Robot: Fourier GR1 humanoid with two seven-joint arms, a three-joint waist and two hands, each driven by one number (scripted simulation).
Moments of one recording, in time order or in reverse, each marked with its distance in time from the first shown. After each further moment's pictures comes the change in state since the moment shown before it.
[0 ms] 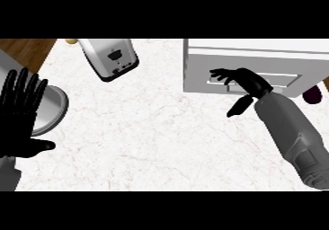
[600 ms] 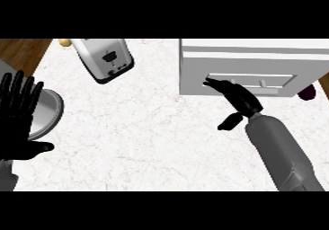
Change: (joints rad) left arm 0.029 0.025 -0.016 -0.022 0.017 0.049 -0.020; right arm 0.268 0.069 0.108 -0.393 0.020 -0.040 0.202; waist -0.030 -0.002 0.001
